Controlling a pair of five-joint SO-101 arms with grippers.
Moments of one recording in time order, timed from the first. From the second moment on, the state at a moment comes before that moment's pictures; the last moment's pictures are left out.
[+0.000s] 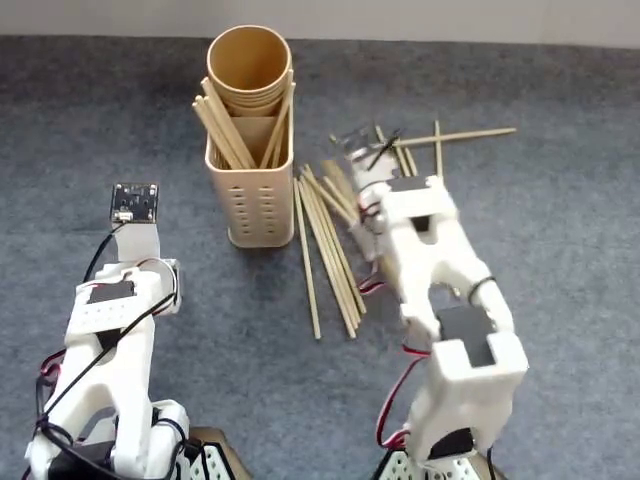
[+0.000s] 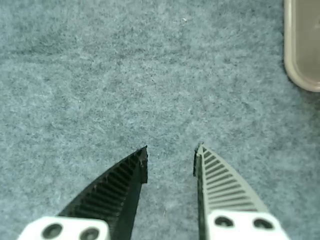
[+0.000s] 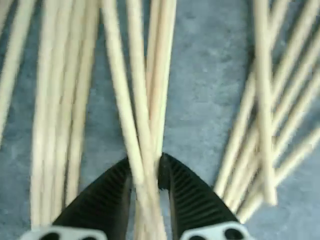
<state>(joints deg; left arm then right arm) -18.4 -30.3 67.0 31.4 -4.0 -14.4 15.0 12.4 54.3 20.1</state>
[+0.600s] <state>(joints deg) -18.4 -30.3 67.0 31.4 -4.0 -18.9 -19.5 11.5 52.4 13.3</state>
